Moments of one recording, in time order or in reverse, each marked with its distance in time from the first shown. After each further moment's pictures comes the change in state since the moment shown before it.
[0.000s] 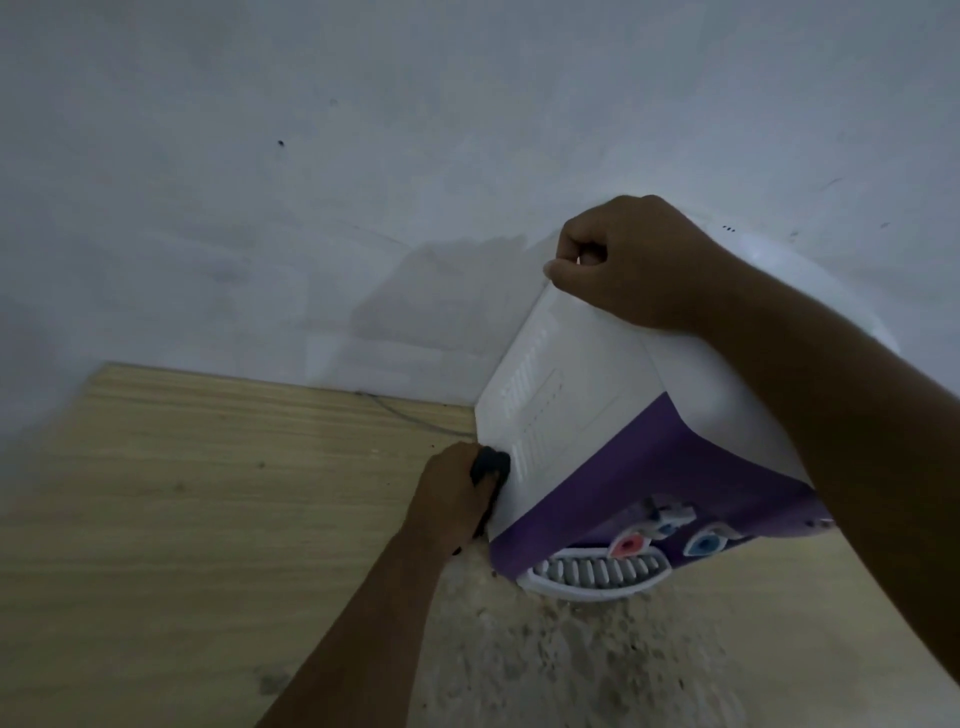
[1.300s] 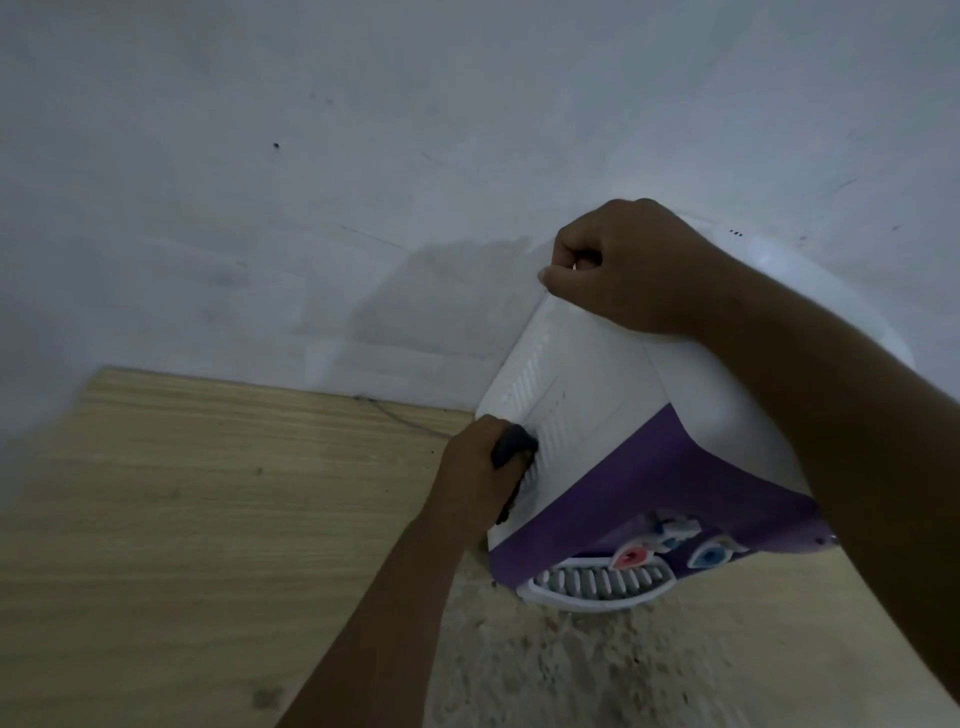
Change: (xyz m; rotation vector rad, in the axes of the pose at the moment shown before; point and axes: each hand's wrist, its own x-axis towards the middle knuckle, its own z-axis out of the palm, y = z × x) left_hand 0.014 0.034 -0.003 -0.217 0.054 0.112; right_hand 0.006 0.006 0.006 0.012 -0.023 -0.033
